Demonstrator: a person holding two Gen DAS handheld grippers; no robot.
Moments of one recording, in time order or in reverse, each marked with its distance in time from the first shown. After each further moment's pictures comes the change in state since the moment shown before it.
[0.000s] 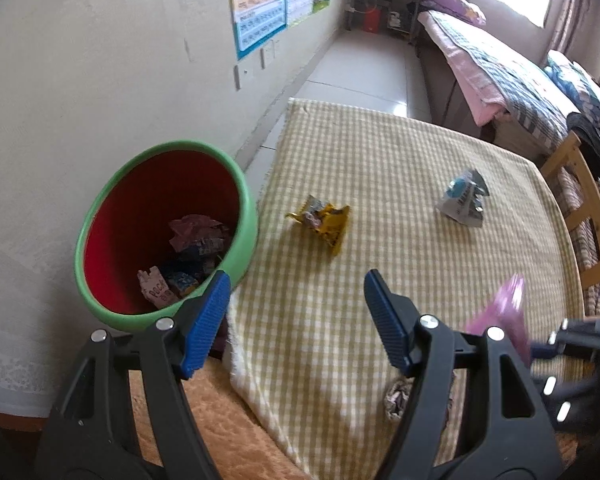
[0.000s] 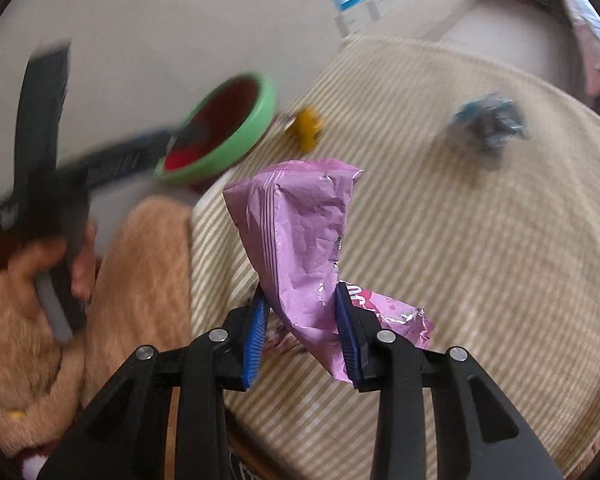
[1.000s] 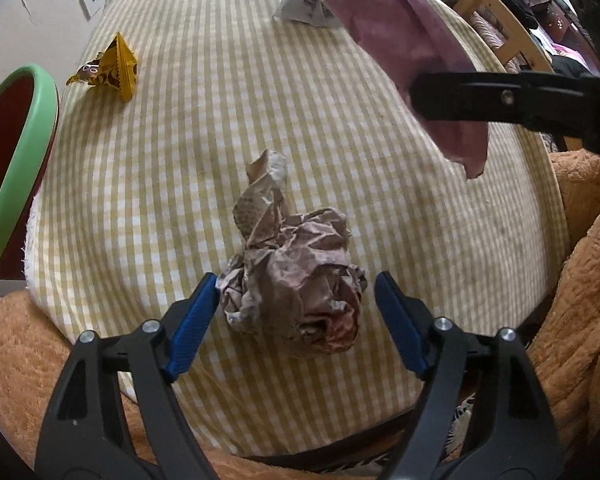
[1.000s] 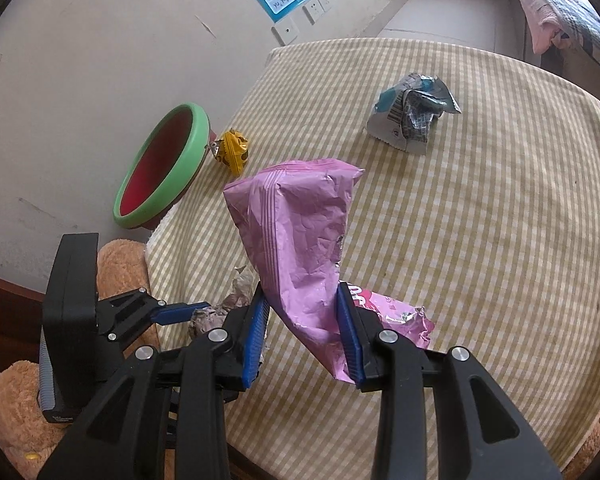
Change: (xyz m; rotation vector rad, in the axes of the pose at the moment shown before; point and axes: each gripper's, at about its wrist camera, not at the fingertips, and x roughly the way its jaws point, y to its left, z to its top) left arm 0.066 -0.097 -0.090 0.290 0.363 -0.274; right arm 0.004 -0.044 0.007 0.152 -0.024 -0.065
